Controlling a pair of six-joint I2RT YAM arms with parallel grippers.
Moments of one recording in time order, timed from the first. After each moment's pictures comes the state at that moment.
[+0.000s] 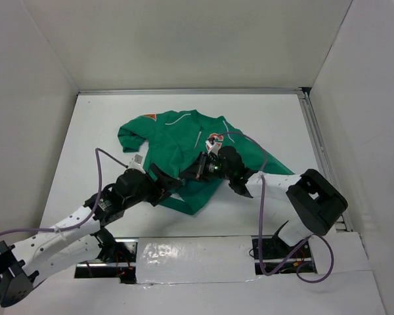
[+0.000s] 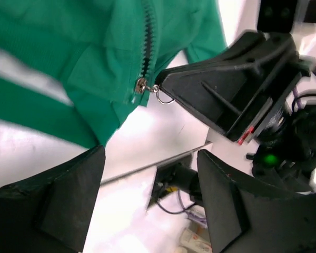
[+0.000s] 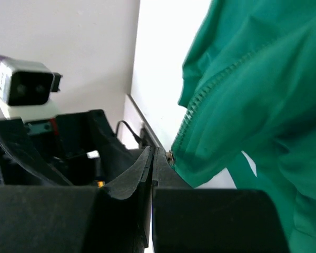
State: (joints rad) left arm -0.76 0.81 0.52 -0.28 -0.02 -1.39; right arm 0.73 1.52 0.62 0.61 -0.42 1.13
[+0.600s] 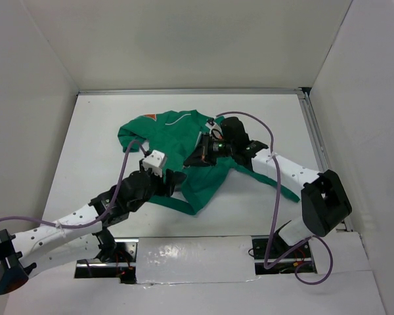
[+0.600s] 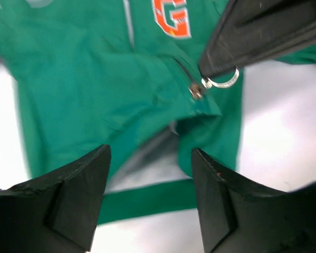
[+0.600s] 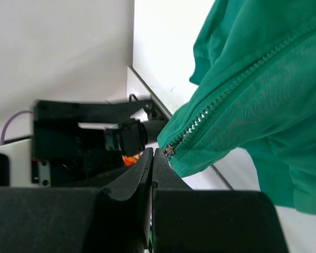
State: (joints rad) left arm -0.91 0.84 0.55 -0.09 -0.37 -0.33; right arm 0.58 1.49 1.01 -0.04 -0.67 0.98
